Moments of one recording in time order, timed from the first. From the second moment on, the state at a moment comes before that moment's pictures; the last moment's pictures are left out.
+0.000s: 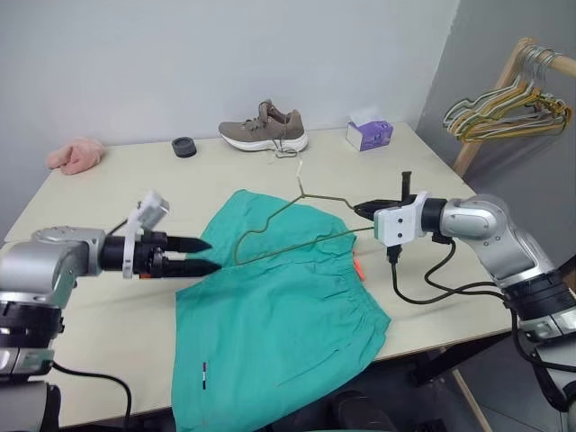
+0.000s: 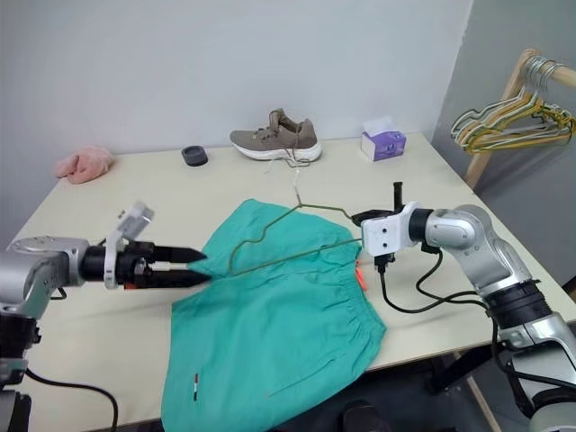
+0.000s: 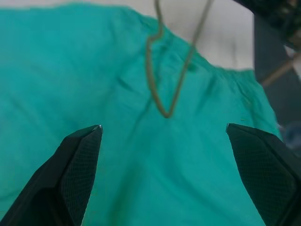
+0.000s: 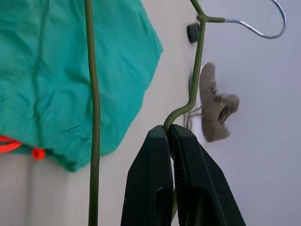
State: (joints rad) left arm -0.40 1.01 0.00 0.12 -0.54 0.79 -1.43; right arm -0.70 -0.72 0.31 0.15 -0.26 -0.41 0.84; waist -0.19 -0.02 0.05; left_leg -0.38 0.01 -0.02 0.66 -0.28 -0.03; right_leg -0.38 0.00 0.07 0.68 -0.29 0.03
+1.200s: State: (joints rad) left arm -0.27 0.99 -0.03 -0.02 -0.45 0.65 -1.34; right arm -0.55 -0.78 0.24 -0.13 -0.01 0.02 1.04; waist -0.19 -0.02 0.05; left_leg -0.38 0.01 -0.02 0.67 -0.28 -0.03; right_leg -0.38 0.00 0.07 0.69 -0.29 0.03
